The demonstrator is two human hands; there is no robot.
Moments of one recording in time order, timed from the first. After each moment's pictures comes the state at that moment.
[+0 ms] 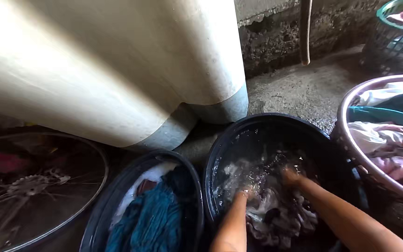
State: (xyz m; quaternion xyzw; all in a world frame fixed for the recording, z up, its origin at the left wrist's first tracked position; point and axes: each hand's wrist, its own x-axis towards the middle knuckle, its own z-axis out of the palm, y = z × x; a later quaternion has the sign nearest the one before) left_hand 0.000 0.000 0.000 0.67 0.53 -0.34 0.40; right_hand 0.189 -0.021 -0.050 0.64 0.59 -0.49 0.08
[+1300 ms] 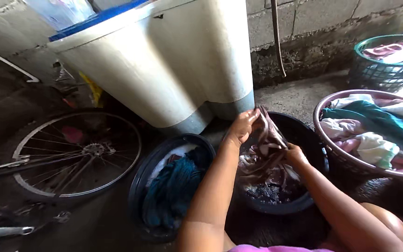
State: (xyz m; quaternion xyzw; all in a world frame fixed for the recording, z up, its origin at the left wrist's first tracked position) left_hand -0.006 -0.050 0.261 0.60 0.39 0.33 0.62; right_hand 0.162 -0.130 0.111 0.68 0.30 -0.51 -0.43
